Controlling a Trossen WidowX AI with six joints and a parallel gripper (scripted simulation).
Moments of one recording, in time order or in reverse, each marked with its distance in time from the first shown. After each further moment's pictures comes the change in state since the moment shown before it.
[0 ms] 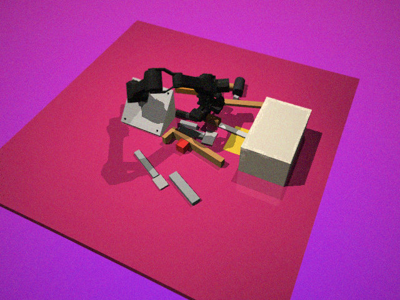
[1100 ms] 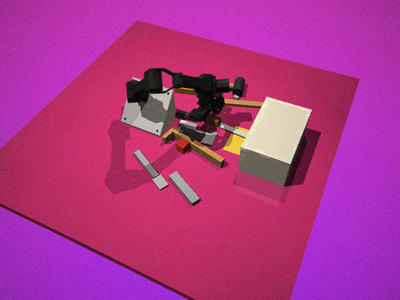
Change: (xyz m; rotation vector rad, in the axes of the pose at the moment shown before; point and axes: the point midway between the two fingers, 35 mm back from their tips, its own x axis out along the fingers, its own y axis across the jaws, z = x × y) arm 0.001 -0.001 -0.001 -0.006 0.004 -0.002
